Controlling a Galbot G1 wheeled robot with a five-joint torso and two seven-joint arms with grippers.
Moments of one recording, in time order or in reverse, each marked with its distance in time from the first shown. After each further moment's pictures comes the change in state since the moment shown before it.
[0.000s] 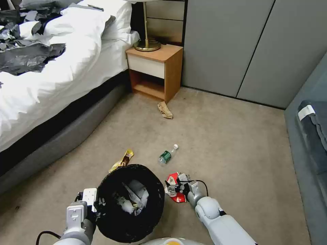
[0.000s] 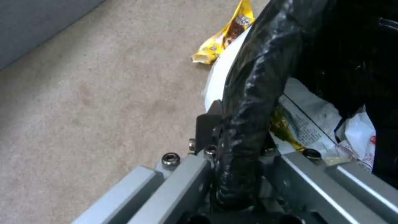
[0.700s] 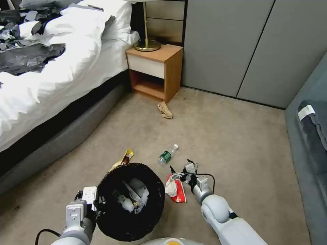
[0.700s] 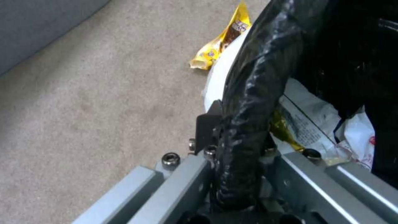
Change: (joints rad) left arm -0.009 0.008 0.005 -0.005 -0.006 0.000 0.000; right arm -0.073 -0.107 -0.036 0.343 0.099 -0.038 0.179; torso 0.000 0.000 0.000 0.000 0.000
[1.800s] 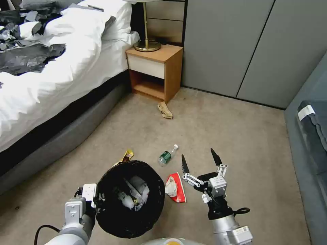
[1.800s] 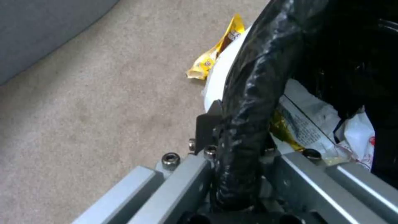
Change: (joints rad) left arm -0.014 0.032 -0.009 -0.009 -0.030 -0.001 0.003; right arm -0.596 0.013 0.181 0.755 -0.313 0.392 0.153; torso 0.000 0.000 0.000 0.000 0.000
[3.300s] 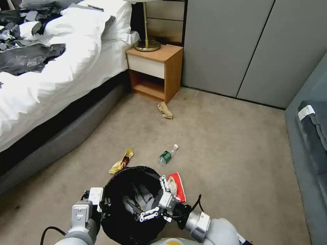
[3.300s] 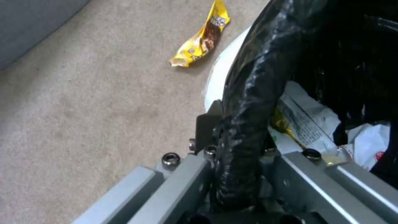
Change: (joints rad) left arm 0.017 0.034 0.055 -0.001 0.018 0.016 -0.002; right arm 0.305 -0.210 -0.239 -0.088 0.170 -0.050 -0.493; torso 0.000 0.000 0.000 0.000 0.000
